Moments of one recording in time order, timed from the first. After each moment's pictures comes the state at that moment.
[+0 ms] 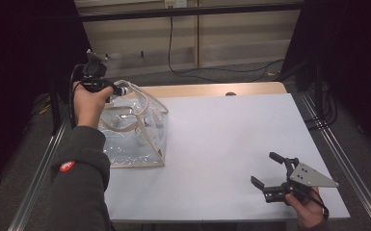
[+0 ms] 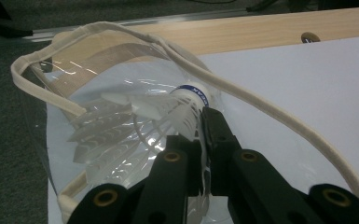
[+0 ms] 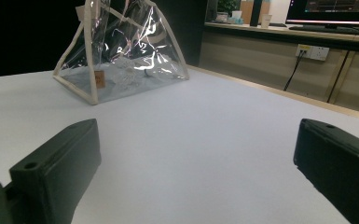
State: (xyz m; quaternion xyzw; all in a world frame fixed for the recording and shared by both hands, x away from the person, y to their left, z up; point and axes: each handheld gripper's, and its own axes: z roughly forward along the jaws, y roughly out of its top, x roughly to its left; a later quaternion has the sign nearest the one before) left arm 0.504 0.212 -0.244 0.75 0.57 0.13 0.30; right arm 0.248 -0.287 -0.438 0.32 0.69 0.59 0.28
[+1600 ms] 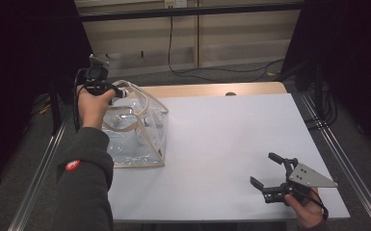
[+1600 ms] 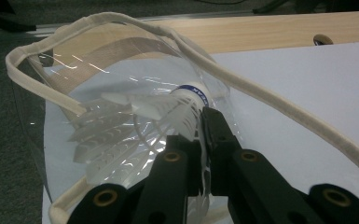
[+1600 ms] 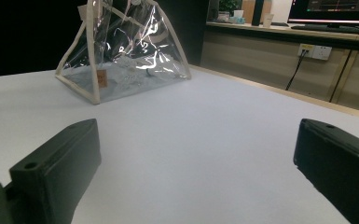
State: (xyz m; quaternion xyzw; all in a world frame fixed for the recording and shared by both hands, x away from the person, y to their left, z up) left arm 0.512 0.214 -0.262 0.75 0.58 0.14 0.30; right arm 0.248 -0.286 -0.438 0.32 0.69 0.59 0.28
